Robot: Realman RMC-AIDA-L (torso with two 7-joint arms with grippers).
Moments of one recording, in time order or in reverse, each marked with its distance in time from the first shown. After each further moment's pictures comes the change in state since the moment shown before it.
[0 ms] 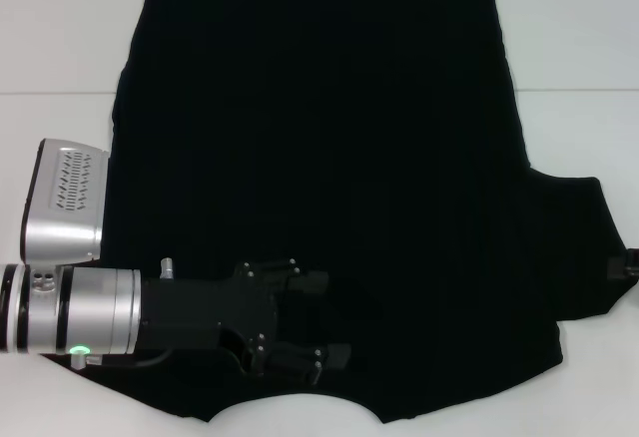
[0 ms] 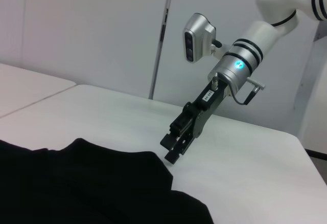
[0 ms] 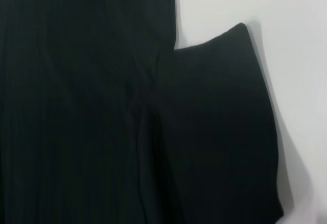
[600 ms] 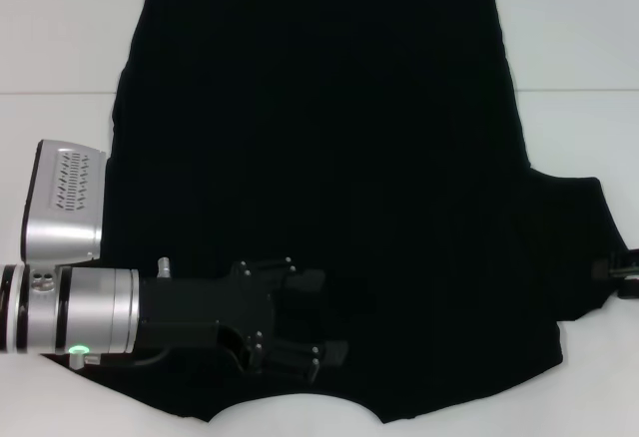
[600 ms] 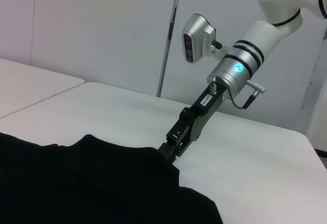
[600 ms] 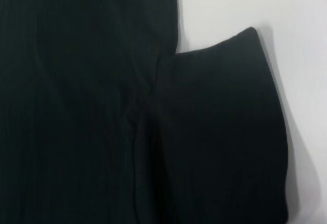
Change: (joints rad) left arm 0.004 0.000 -0.002 0.000 -0.001 -0.017 -0.001; right arm 0.032 0.023 -0.049 0.030 -0.002 0.096 0.005
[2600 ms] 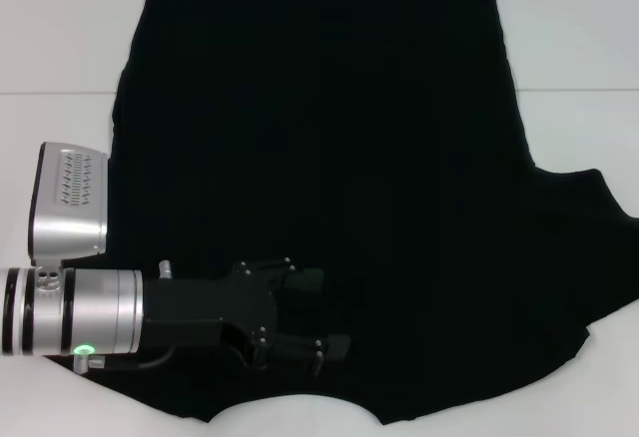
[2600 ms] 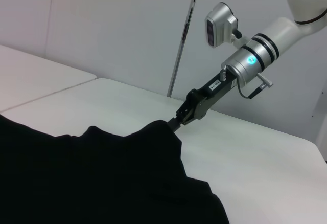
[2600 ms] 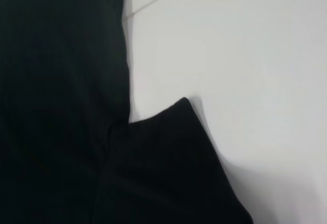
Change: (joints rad) left arm 0.005 -0.008 0.000 -0.004 -0.009 -0.025 -0.050; right arm -0.046 -0.025 0.033 -0.097 0.005 0.061 -0.039
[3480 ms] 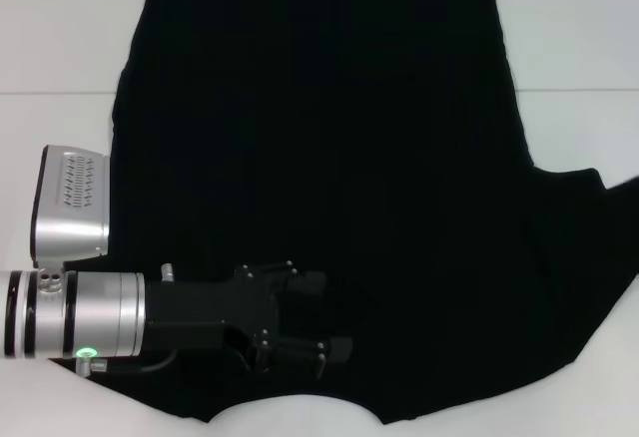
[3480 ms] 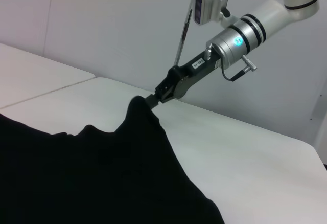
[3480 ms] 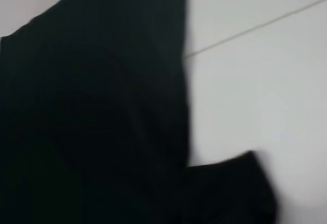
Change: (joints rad) left arm 0.000 -0.001 0.000 -0.009 0.000 -0.001 -0.006; right arm 0.078 0.008 0.000 -0.033 0.018 -0.005 -0.022
